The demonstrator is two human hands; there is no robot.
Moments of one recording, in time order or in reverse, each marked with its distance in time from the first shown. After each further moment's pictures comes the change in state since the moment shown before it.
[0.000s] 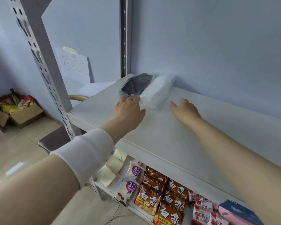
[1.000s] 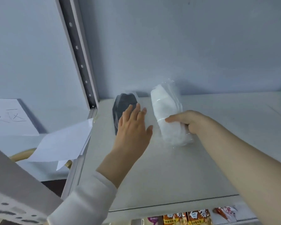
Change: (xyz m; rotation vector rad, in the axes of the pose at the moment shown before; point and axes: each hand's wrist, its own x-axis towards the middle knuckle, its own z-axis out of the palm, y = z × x) left_hand 0.133 -0.080 -0.010 -0.169 -0.058 0.624; right_hand 0.073 -0.058 0.029 0.742 0.079 0.636
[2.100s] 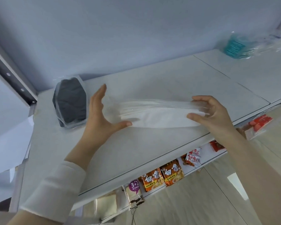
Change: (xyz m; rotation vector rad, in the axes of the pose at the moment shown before) left_hand 0.006 0.010 0.066 -0.724 0.033 0.308; right_hand -0.098 0.161 -0.112 0.134 0.456 -0.578
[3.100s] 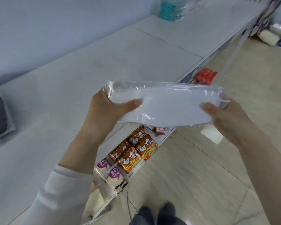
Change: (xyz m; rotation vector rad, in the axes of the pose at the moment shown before) left_hand -0.009 0.122 0.107 -0.333 -0.401 -0.205; right_hand -0.123 0.020 -0.103 0.177 0.321 0.384
